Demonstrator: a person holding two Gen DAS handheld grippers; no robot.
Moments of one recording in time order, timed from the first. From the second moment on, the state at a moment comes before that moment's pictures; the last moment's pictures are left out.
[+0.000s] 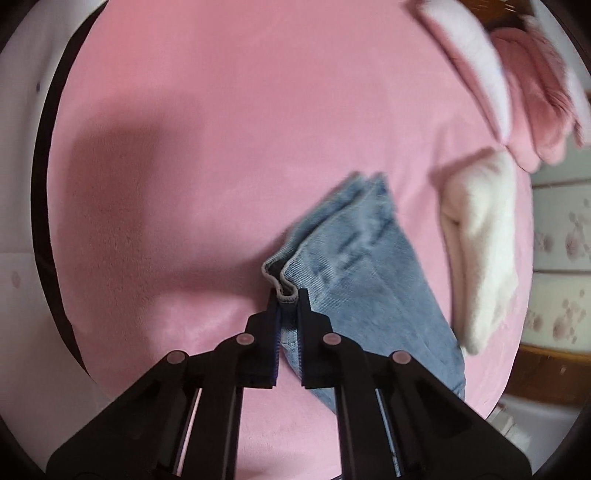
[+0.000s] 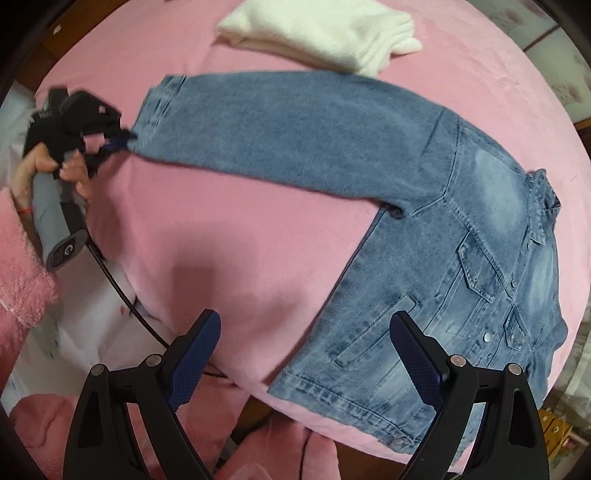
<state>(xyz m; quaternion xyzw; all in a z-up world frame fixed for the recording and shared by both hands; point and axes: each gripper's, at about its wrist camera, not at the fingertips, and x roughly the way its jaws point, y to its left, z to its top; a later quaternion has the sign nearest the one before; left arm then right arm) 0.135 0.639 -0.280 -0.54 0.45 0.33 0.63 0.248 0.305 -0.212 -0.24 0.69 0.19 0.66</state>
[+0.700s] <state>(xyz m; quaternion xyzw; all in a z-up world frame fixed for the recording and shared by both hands) 0.178 0.422 -0.050 -0.30 0.38 0.14 0.87 0.243 0.133 -0.105 -0.08 0.55 0.14 0.82</state>
